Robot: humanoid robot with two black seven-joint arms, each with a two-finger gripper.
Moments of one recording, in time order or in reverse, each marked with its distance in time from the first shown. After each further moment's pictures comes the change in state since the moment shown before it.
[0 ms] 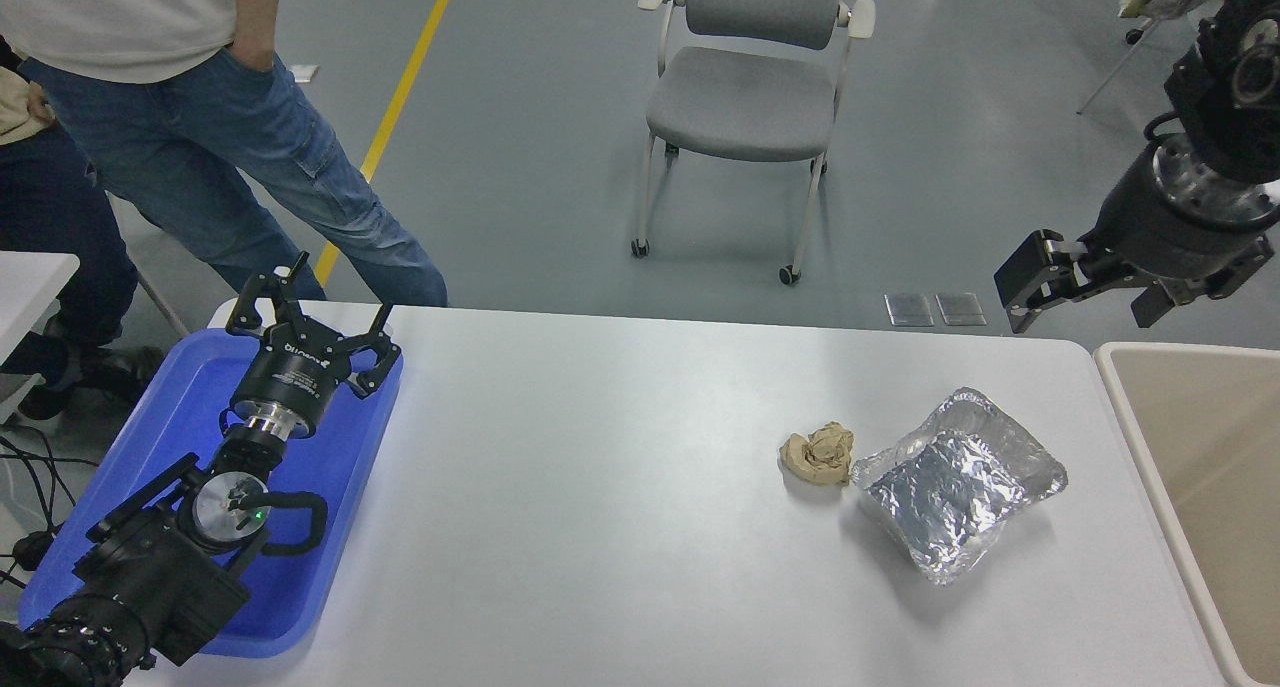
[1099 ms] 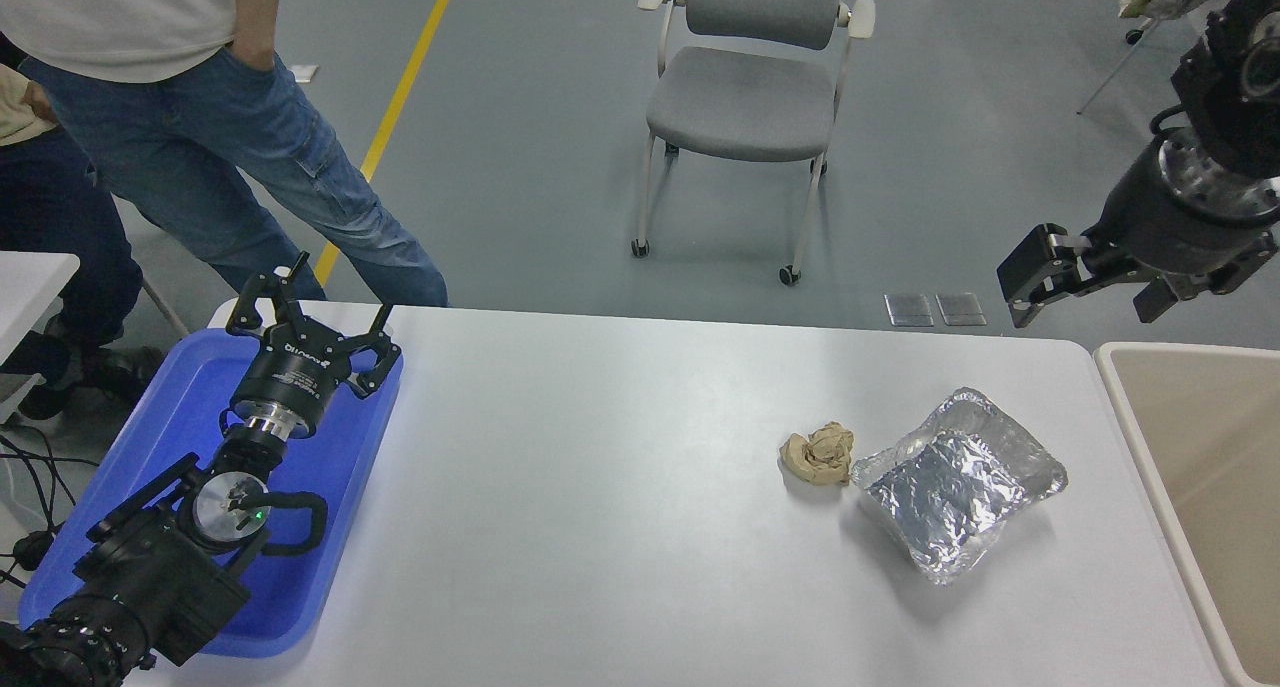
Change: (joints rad) left arm 0.000 0.000 0.001 0.000 0.000 0.000 0.000; right arm 0.006 -0.009 0.000 -0.002 0.000 0.000 0.000
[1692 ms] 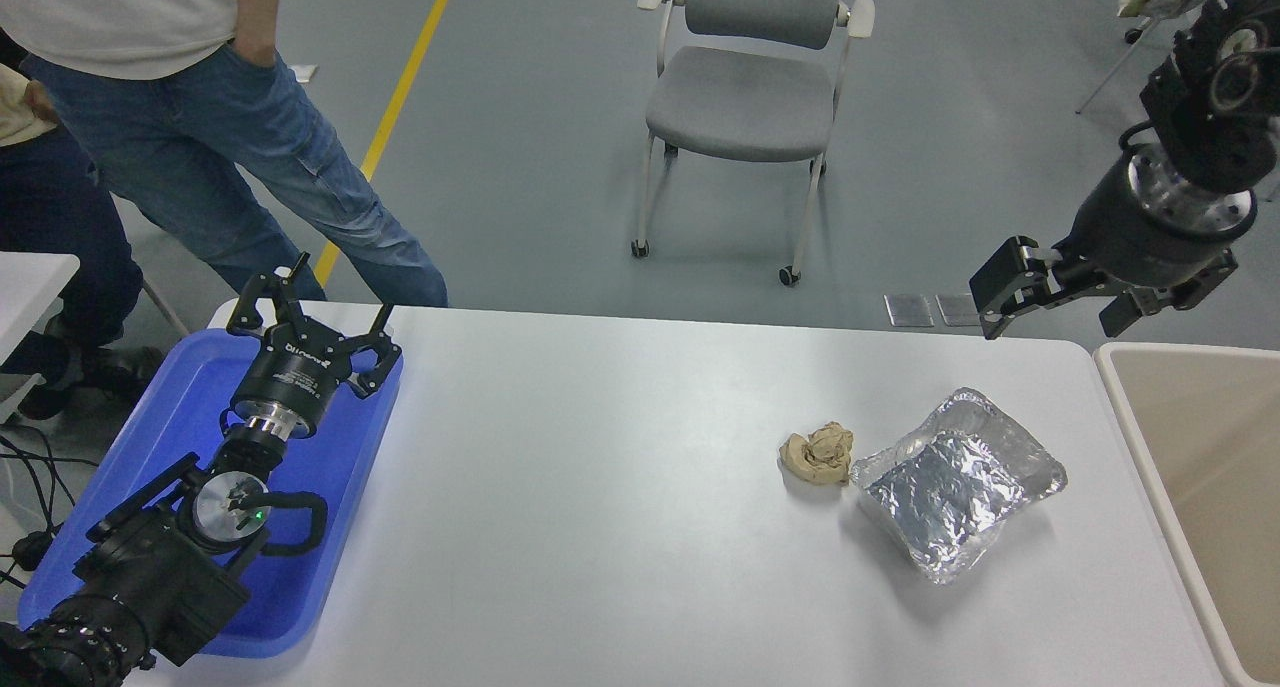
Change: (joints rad) left arm 0.000 0.000 0.000 0.000 0.000 0.000 0.000; right arm -0.104 -0.002 0.084 -0.040 0.024 0.000 0.003
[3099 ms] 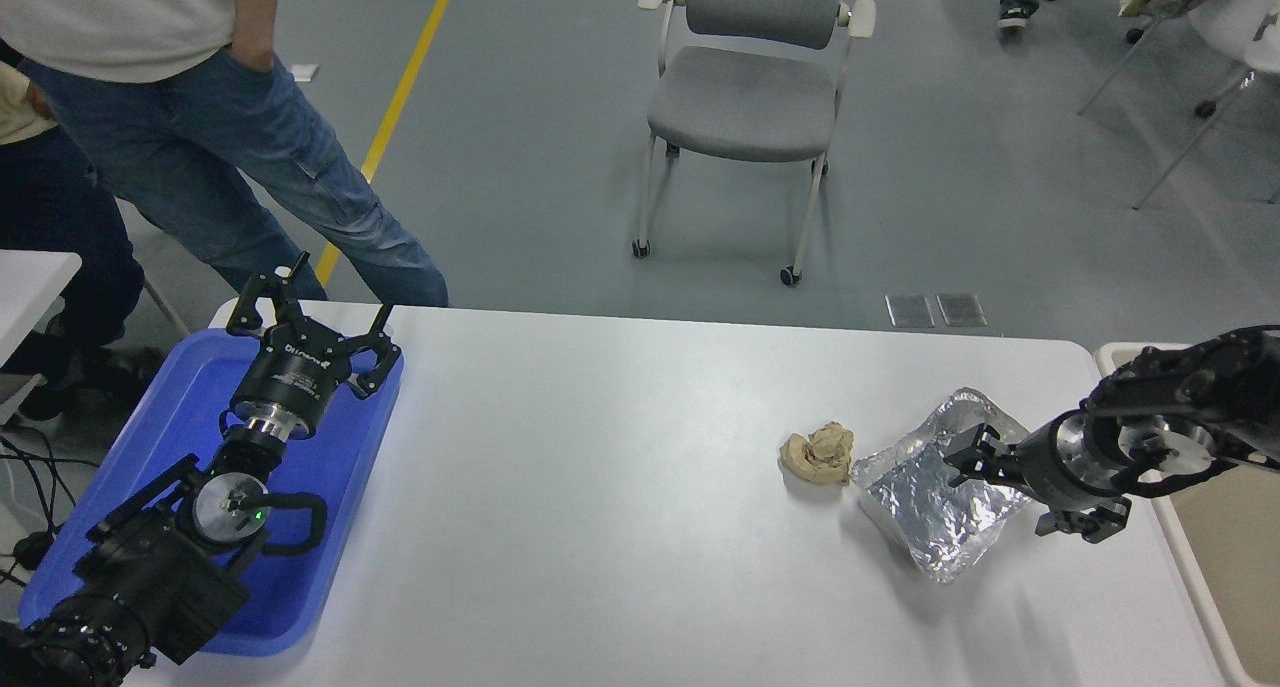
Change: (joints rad) left arm 0.000 0.000 0.000 0.000 0.000 0.000 0.000; right arm -0.818 0.002 0.130 -0.284 0.339 -0.524 -0.009
